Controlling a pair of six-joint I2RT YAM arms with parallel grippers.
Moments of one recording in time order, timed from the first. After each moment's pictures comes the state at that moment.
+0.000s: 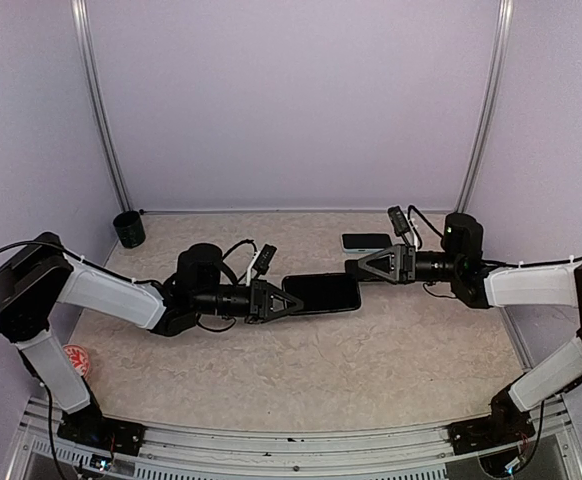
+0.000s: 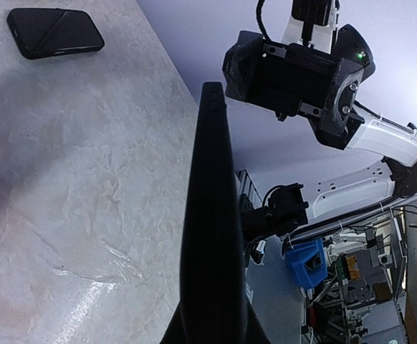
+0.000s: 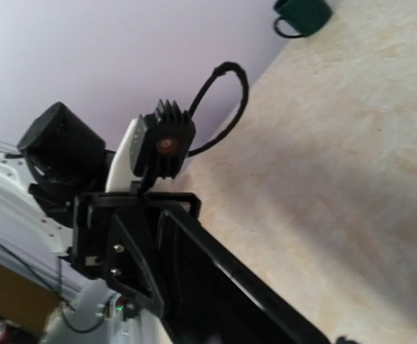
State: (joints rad) left arm -0.82 1.70 0.76 0.71 0.63 -0.88; right arm 0.40 1.44 0.67 0.61 -0.98 0.67
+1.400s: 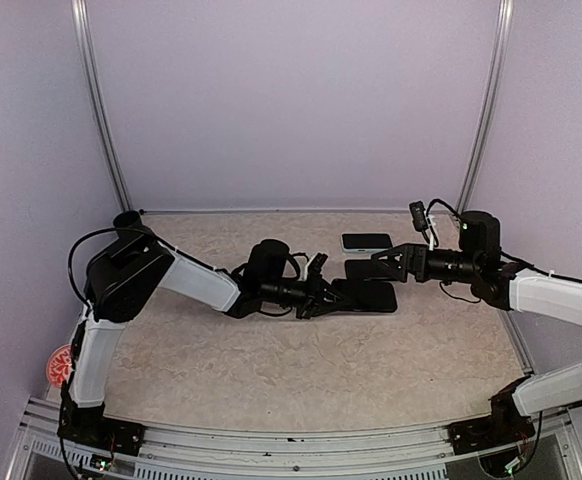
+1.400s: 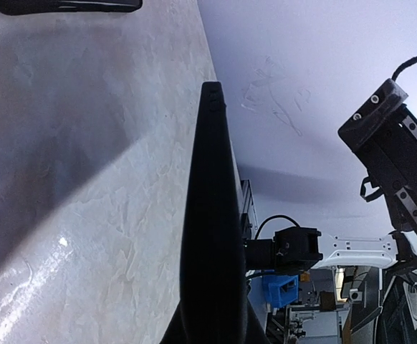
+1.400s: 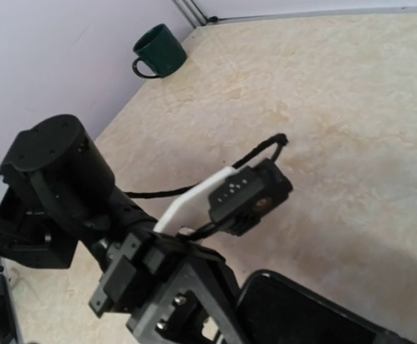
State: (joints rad) left arm -0.84 2.24 1.32 0.62 0.73 -1.10; right arm 0.38 1.22 0.67 0.23 -0.65 0.39
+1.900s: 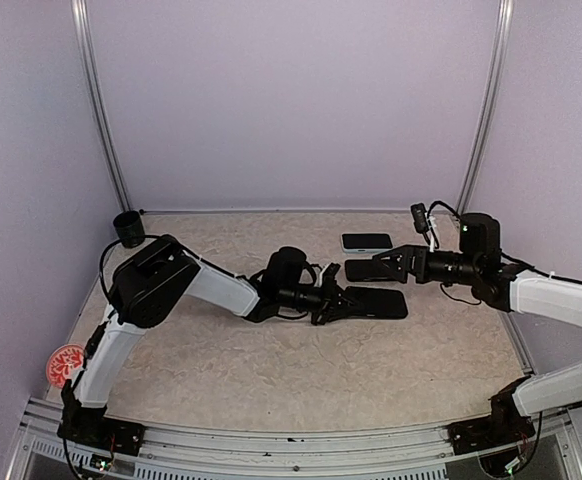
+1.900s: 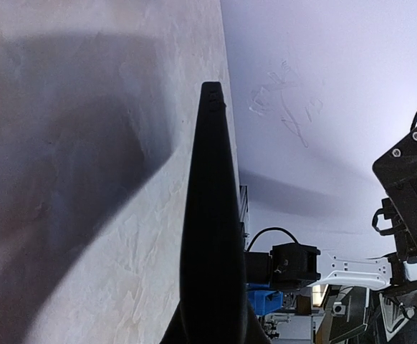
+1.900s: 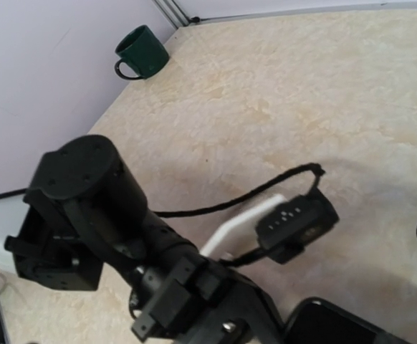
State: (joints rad) left arm -0.87 2.41 1.49 0.62 0.74 -1.23; right arm 0.37 1.21 0.66 0.22 -0.61 0.39
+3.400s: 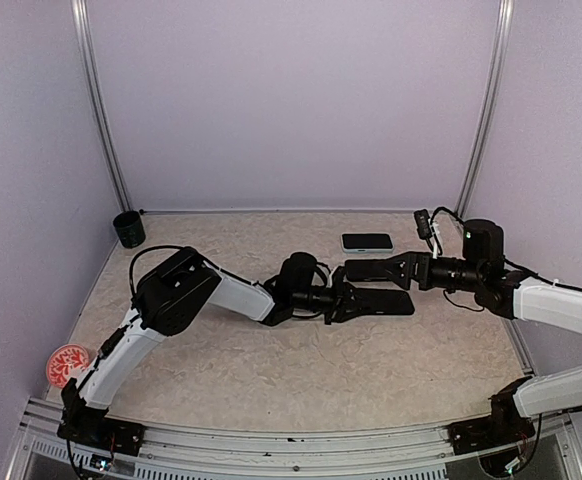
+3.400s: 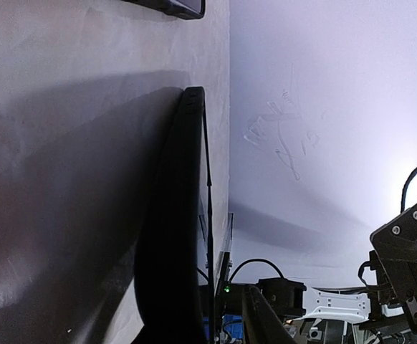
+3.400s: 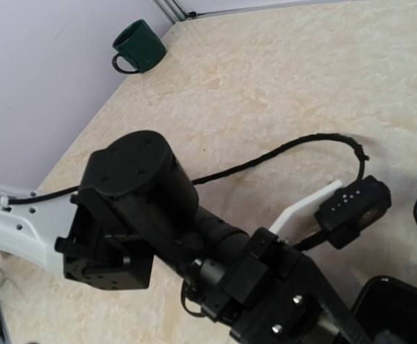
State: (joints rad) left arm -0.88 2.61 1.71 0.68 0.70 -1.39; right arm 0.37 1.16 0.61 0.21 -0.60 0.39
